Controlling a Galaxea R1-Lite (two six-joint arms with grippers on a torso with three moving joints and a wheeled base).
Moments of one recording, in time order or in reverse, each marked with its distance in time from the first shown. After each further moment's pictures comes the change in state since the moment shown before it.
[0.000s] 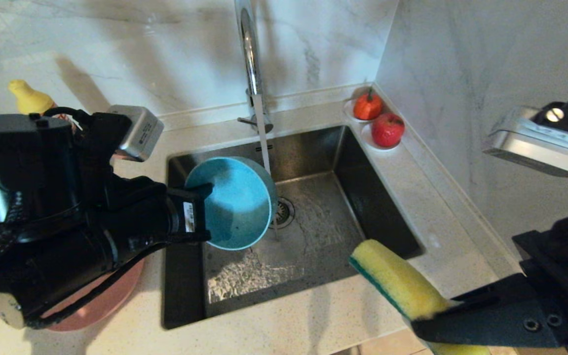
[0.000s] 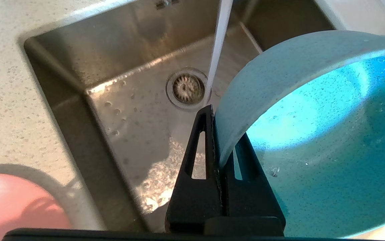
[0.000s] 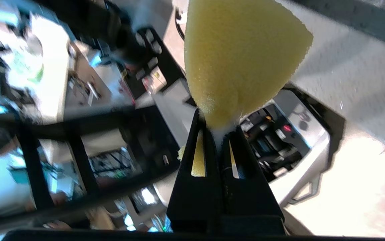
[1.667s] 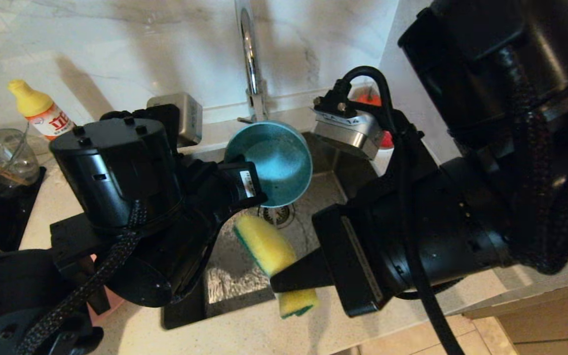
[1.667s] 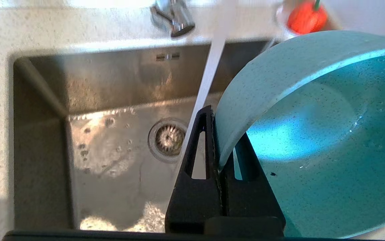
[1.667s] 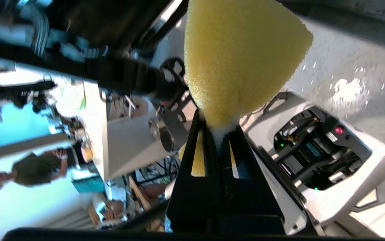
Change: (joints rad) left arm -0.124 0.222 -0.039 -0.412 0.284 -0.090; right arm 0.070 0.340 -0.323 -0.008 -0.001 0.241
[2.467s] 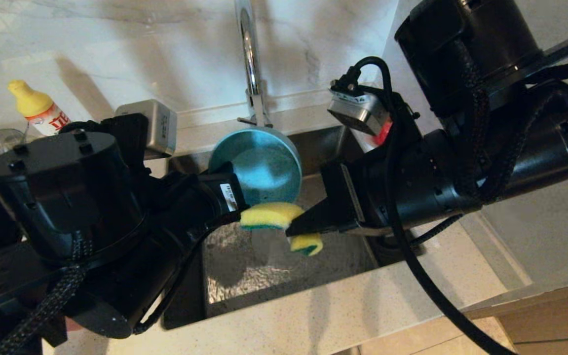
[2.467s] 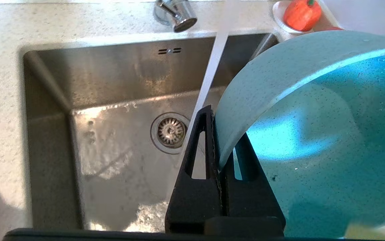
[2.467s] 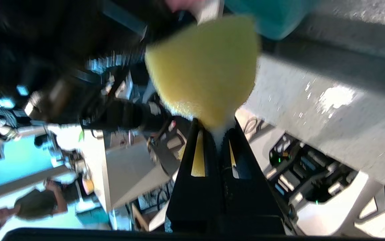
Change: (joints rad) left arm -0.018 -0.086 0.105 -0.015 -0.007 -0.001; right arm -0.126 0.043 -0.058 -0.019 0.010 0.003
